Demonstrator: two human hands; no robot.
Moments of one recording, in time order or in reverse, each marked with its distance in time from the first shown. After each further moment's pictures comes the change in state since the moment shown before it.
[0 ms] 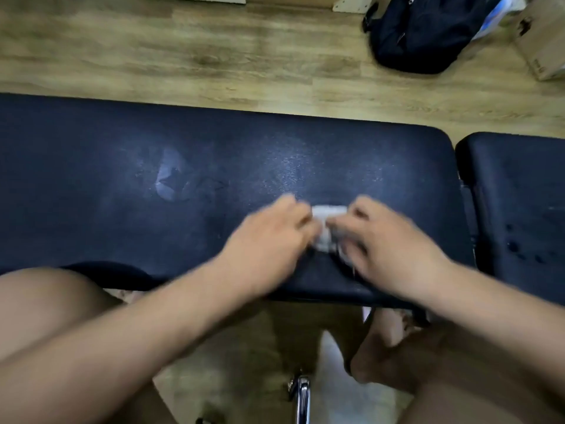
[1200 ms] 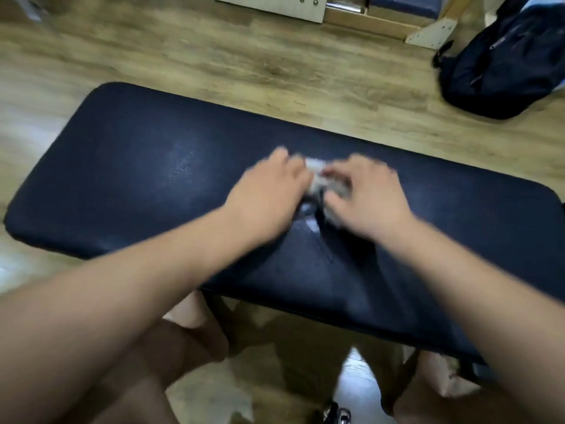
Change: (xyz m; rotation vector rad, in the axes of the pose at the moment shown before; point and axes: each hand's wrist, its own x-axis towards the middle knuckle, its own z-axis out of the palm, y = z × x) left_hand -0.054 -0.143 -0.045 0.100 -0.022 -0.323; right_hand 0.173 -0.104 0.039 -0.047 0.131 0.139
